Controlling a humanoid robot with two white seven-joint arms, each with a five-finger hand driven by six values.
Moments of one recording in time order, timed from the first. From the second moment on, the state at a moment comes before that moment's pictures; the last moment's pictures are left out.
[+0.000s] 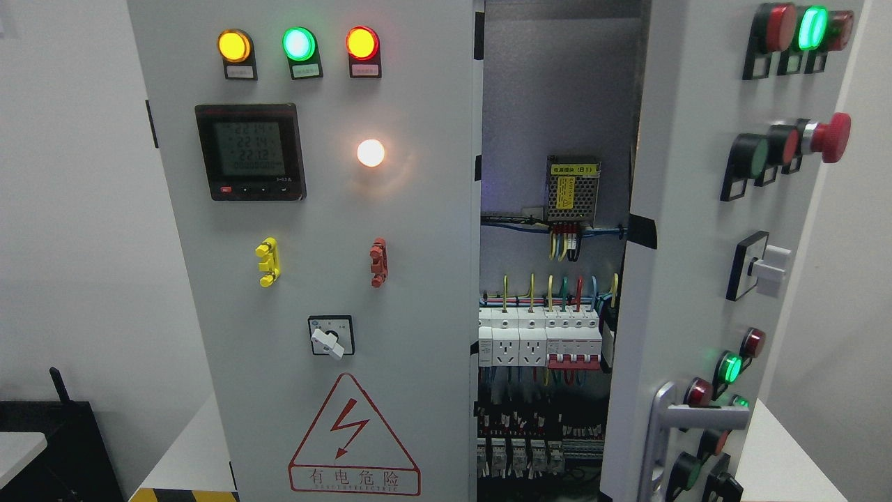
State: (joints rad) left arm 0.00 -0.04 0.08 0.05 0.00 -0.14 -0.16; right arm 0.07 0.12 0.16 -0.06 -0.10 0.00 0.18
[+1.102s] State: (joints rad) left arm 0.00 -0.04 0.08 0.05 0.00 -0.14 -0.16; right arm 0.07 0.12 0.16 -0.06 -0.10 0.00 0.18
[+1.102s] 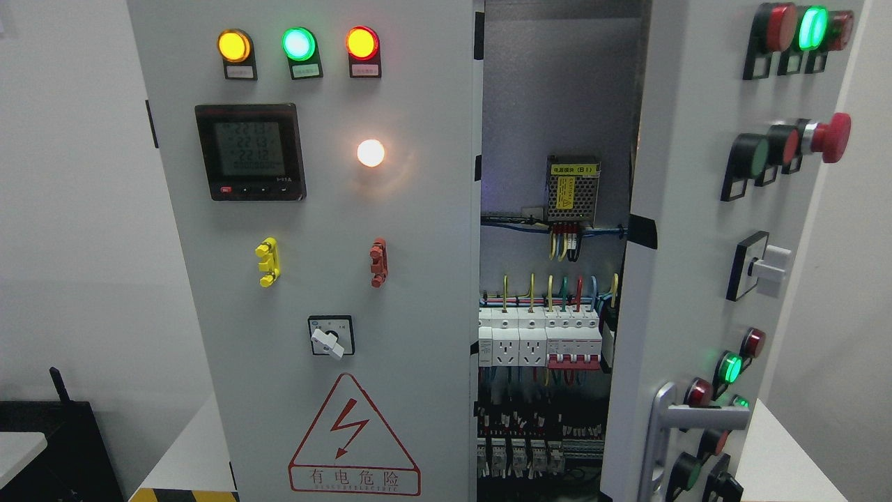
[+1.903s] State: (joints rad) left arm 0.12 0.00 0.07 -0.17 0.01 -0.15 -0.20; right arm 0.07 0.12 0.16 -0.06 -0.10 0.00 0.18
